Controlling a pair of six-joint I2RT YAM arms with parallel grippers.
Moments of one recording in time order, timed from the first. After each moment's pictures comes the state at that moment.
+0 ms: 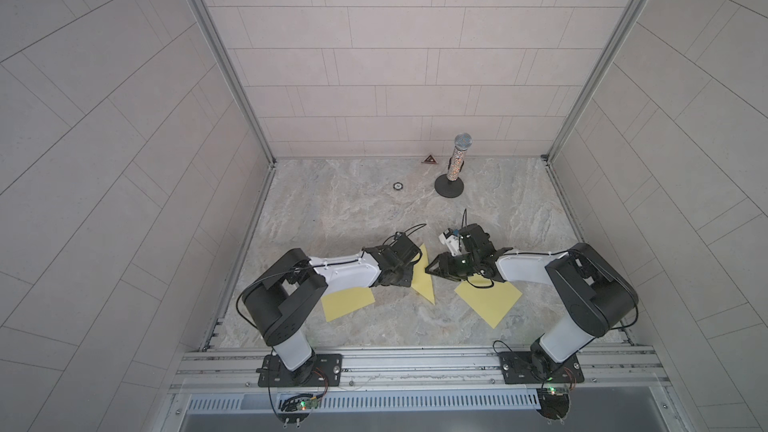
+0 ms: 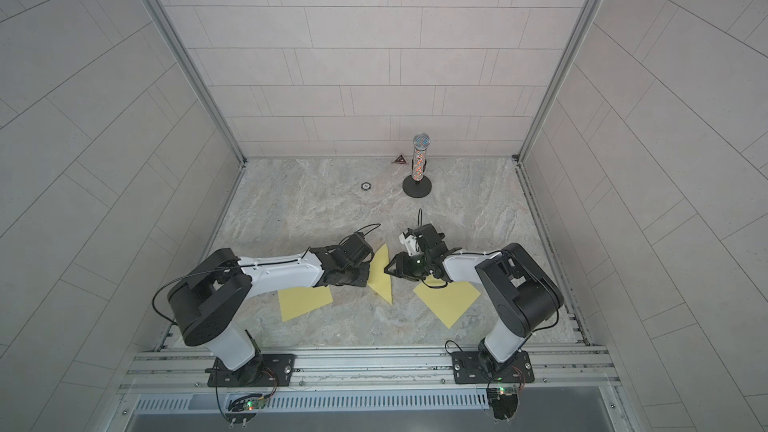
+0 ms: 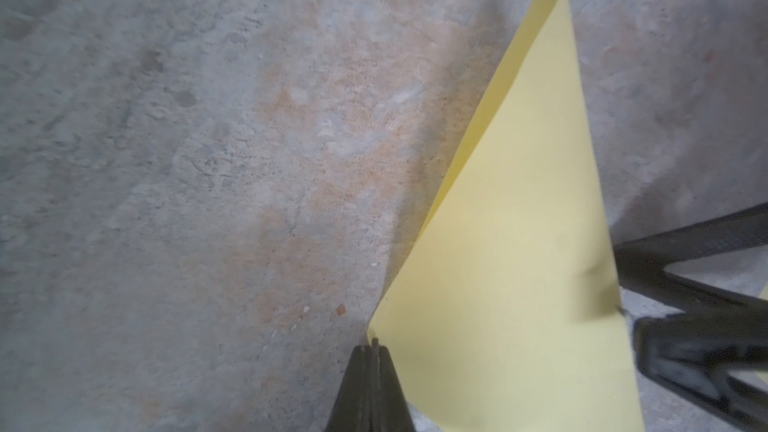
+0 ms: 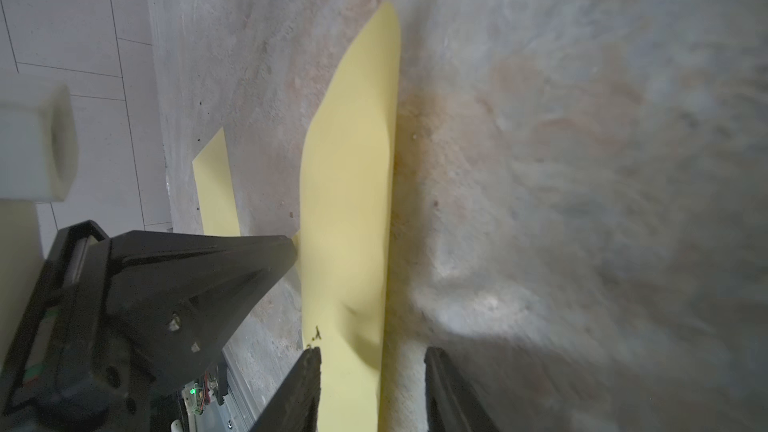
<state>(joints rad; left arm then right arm) -0.84 1.68 0.86 -0.33 -0.11 -0.62 0.49 1.64 0.64 0.12 -0.61 0.69</state>
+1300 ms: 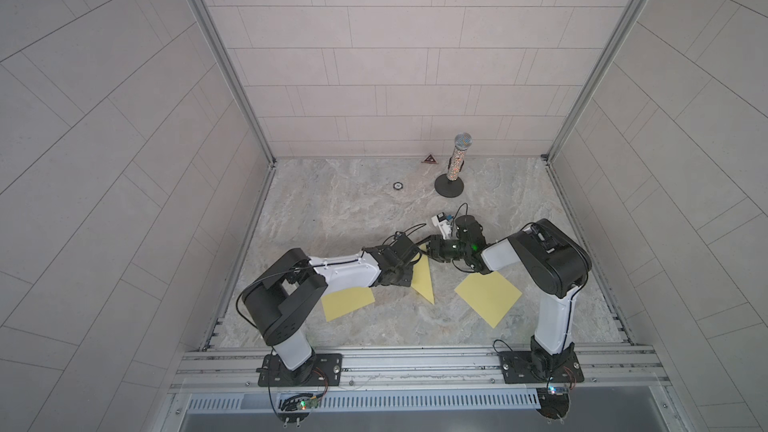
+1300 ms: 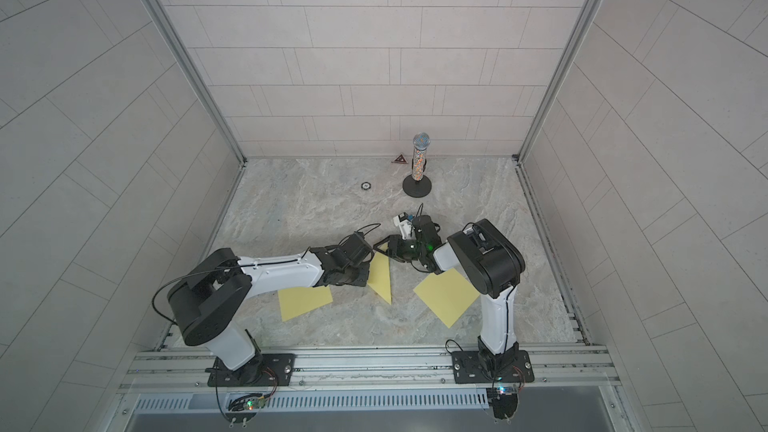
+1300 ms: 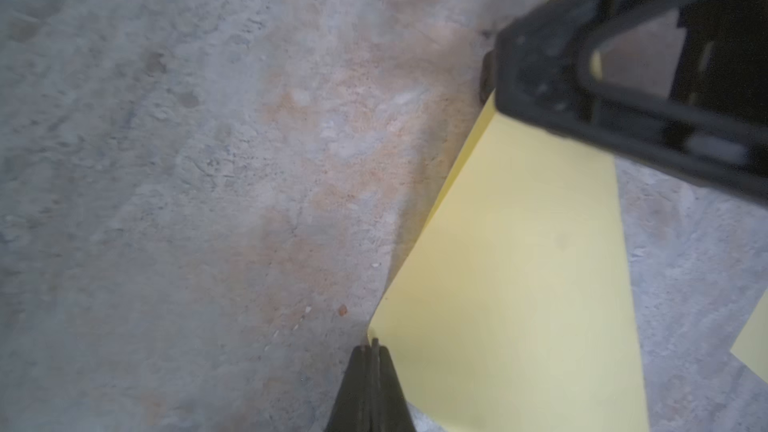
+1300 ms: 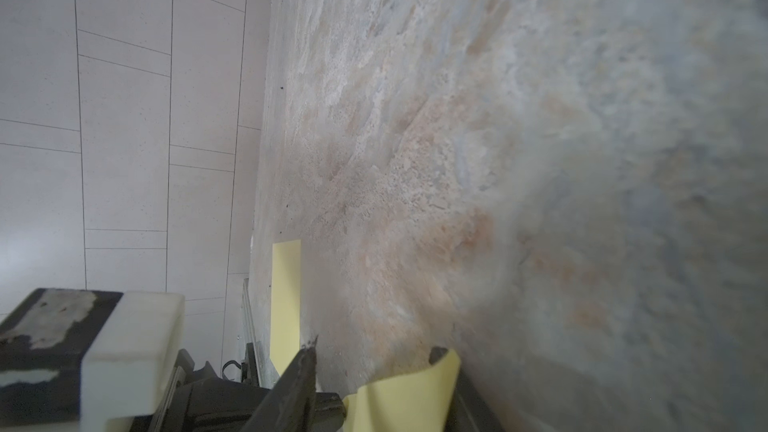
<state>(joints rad) -0.84 1.68 0.86 -0.33 -0.11 -0.62 0.42 1.93 0.71 0.65 -0.72 0.85</state>
